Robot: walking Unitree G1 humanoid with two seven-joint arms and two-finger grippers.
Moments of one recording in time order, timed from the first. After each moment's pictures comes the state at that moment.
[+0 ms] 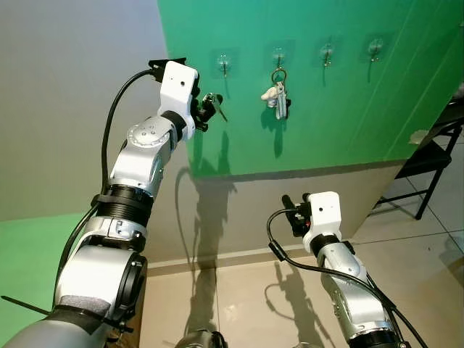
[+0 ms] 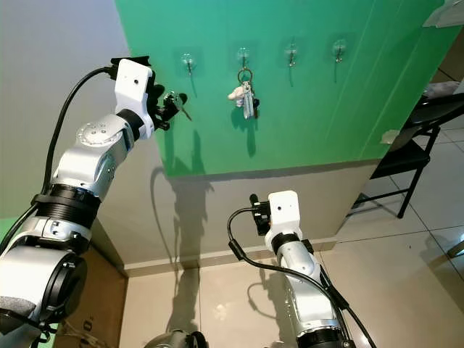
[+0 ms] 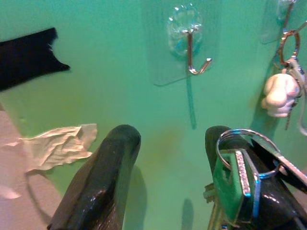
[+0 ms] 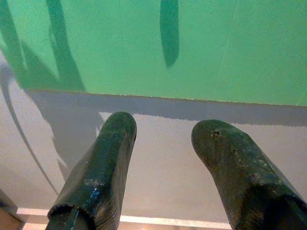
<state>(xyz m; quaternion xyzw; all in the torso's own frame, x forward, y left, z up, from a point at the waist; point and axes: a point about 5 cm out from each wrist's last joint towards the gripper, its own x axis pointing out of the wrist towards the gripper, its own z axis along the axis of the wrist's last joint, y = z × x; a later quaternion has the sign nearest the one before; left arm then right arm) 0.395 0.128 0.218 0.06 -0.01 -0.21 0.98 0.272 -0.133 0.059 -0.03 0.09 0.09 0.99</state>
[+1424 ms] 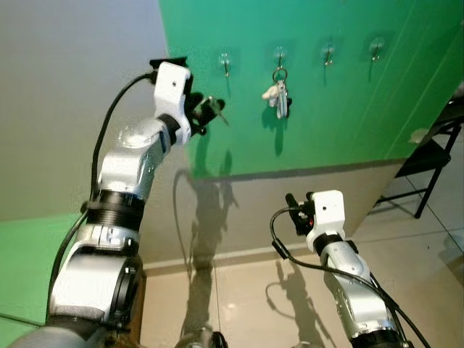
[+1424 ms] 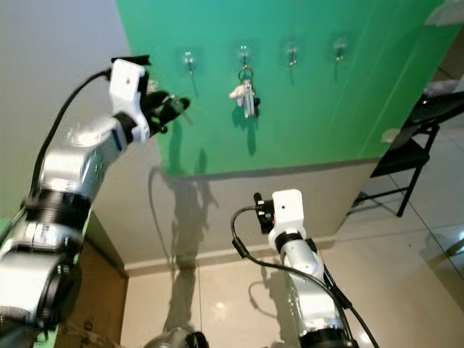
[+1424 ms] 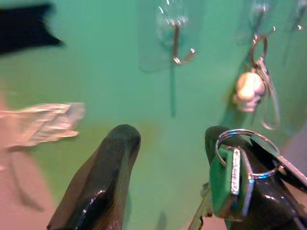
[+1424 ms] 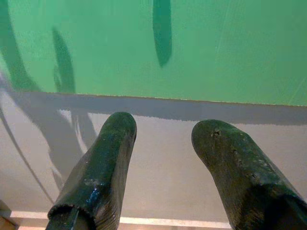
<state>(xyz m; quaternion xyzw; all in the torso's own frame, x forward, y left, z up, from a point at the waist) 0.382 0.135 0.216 0.01 0.00 -0.24 0.97 0.274 -0.137 0.060 -0.03 0.08 0.09 0.99</state>
